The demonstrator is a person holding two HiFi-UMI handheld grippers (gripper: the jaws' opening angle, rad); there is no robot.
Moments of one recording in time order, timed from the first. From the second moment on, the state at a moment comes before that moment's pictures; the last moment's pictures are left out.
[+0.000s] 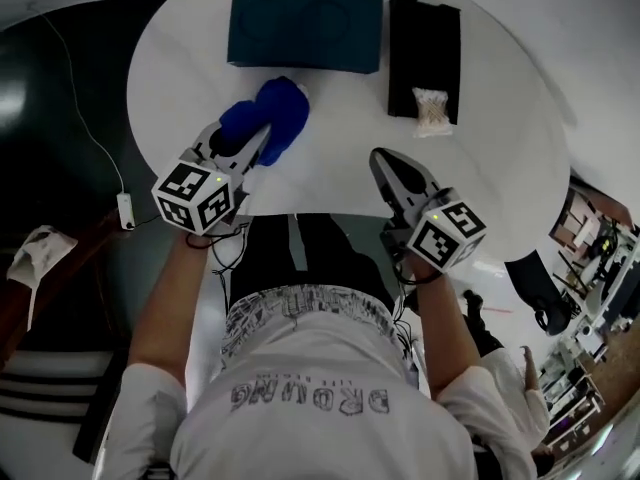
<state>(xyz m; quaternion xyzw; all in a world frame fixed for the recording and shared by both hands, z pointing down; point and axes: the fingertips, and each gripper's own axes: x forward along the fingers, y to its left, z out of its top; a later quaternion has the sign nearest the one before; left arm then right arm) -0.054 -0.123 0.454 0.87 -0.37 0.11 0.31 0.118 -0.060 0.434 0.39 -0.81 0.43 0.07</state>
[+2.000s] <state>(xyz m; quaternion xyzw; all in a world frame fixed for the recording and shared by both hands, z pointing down) -0.143 -0.081 0.506 0.83 -0.42 0.20 0.32 0.057 -0.028 0.443 0.38 -0.81 0.45 0.07</state>
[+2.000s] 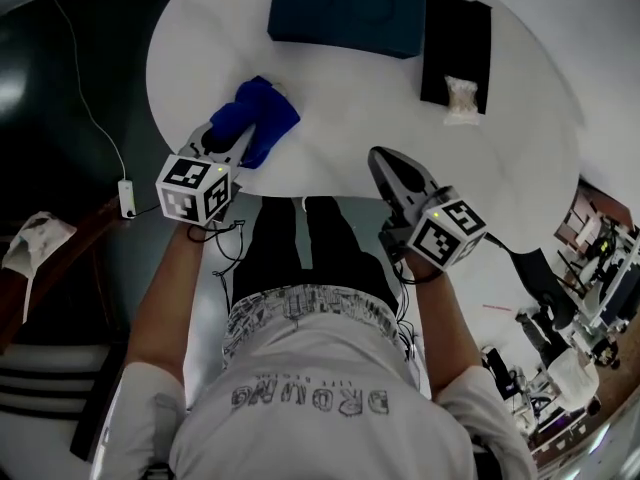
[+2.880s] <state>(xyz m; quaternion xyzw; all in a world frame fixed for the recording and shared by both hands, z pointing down) 0.027 -0.078 0.504 0.87 -0.30 0.23 0.30 0.186 0.006 0.442 0.47 -0.76 0.45 0.01</state>
